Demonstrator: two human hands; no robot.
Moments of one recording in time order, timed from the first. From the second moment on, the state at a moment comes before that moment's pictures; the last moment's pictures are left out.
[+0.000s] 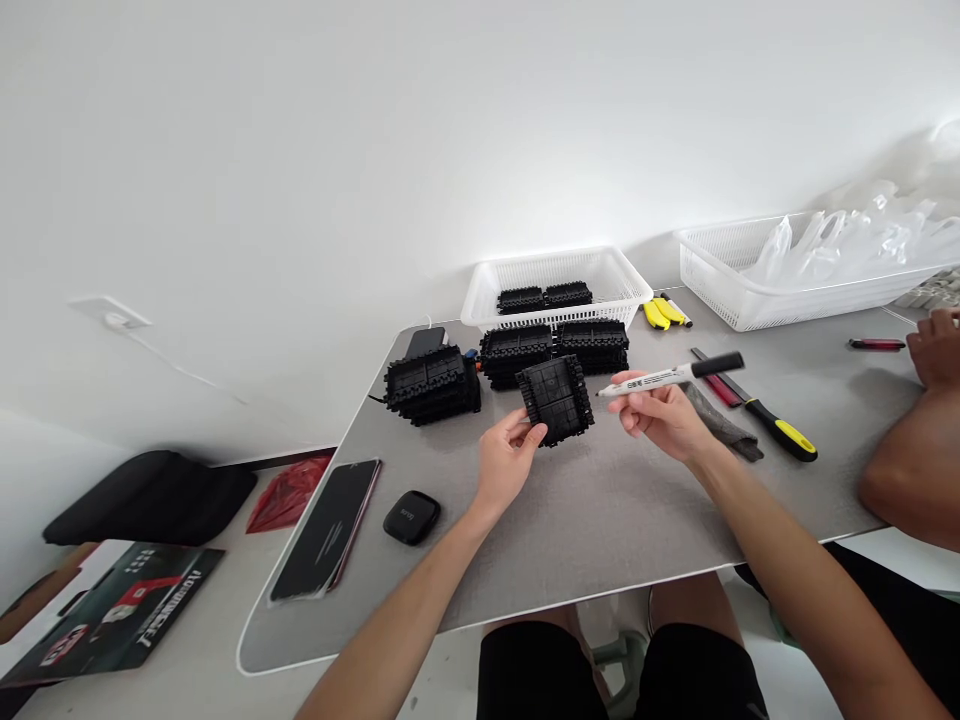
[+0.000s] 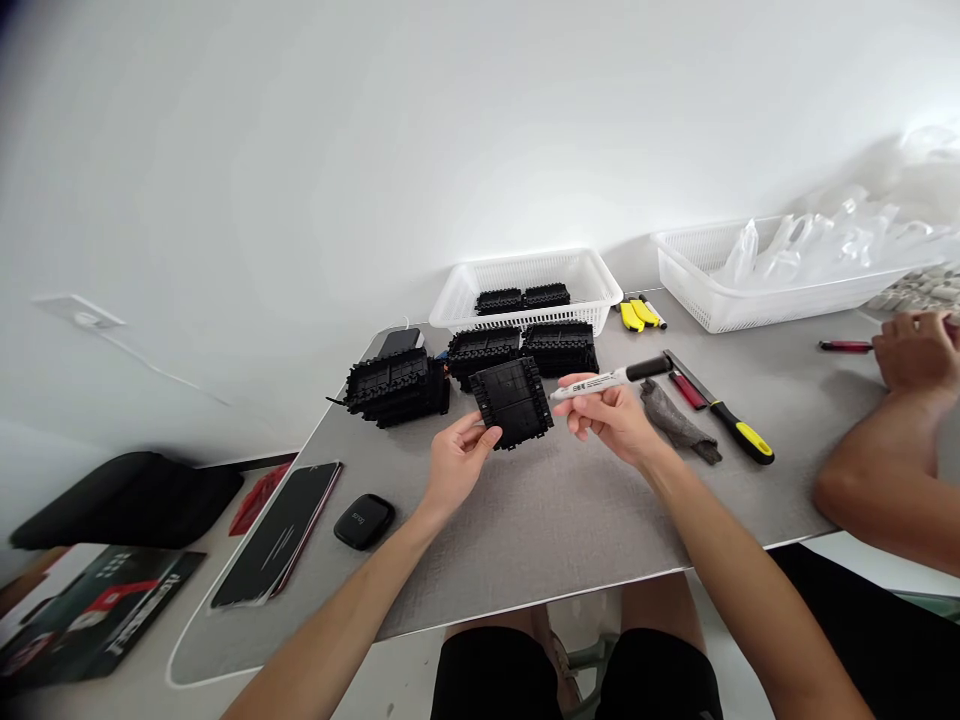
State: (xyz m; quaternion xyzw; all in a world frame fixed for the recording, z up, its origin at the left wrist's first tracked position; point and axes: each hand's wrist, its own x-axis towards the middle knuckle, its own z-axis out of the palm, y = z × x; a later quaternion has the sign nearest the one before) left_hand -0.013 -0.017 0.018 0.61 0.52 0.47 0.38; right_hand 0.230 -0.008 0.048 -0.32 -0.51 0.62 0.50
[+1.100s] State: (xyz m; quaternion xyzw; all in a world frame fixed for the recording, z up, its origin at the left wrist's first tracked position) left_hand -0.008 -0.026 0.025 0.65 0.47 0.45 0.40; right_hand 0.188 -0.019 0.019 -0.46 -0.70 0.34 0.43
